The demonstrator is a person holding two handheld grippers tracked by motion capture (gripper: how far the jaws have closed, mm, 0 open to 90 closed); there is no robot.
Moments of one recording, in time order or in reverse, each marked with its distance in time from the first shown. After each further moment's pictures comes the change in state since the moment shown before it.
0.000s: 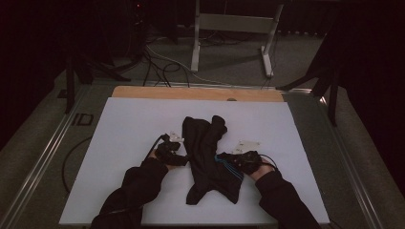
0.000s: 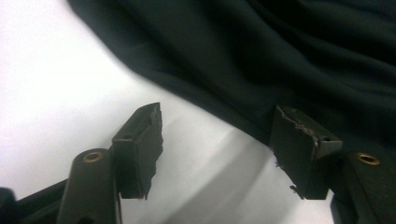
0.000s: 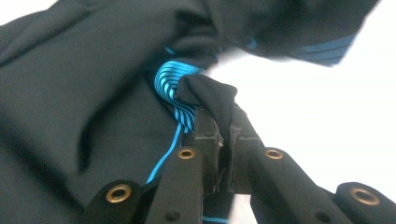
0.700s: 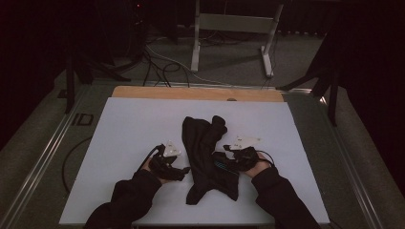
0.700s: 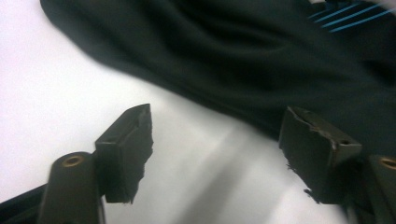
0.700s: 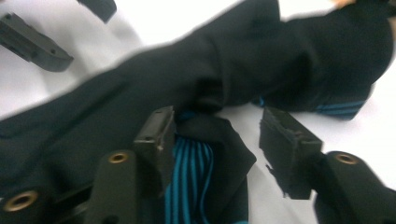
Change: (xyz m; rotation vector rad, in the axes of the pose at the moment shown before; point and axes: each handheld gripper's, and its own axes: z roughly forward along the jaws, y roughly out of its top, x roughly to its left) left arm -0.028 -0.018 -0.038 -0.015 -0.022 0.097; right arm 0.006 0.028 0.006 -0.083 0.073 0.025
